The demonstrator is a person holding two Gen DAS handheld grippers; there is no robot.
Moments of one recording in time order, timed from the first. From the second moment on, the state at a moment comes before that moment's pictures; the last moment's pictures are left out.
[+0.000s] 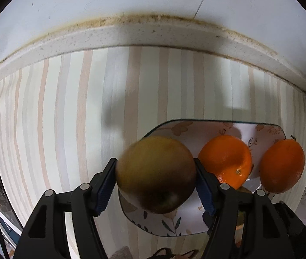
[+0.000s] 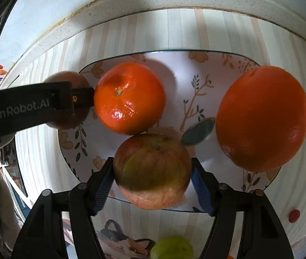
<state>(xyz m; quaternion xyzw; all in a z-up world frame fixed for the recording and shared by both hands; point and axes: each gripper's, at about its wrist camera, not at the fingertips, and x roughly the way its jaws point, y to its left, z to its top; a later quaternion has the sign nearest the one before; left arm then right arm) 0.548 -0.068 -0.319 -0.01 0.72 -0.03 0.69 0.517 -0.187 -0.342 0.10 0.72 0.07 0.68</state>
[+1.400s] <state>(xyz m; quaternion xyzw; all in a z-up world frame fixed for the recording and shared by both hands) 0.341 -0.052 -0.134 0.01 0.52 -0.03 0.85 0.337 -0.254 -0.147 0.05 0.56 0.00 0.83</state>
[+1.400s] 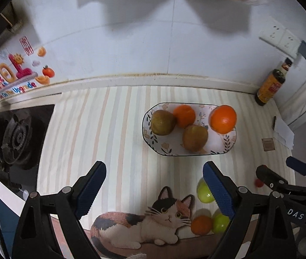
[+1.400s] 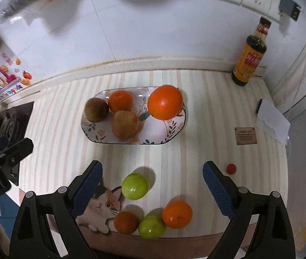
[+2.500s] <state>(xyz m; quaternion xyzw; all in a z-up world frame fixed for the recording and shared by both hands) 0.347 -0.106 -0.213 0.05 0.62 -0.08 0.78 0.298 -0.318 -0.219 0.21 0.64 0.00 0.74</state>
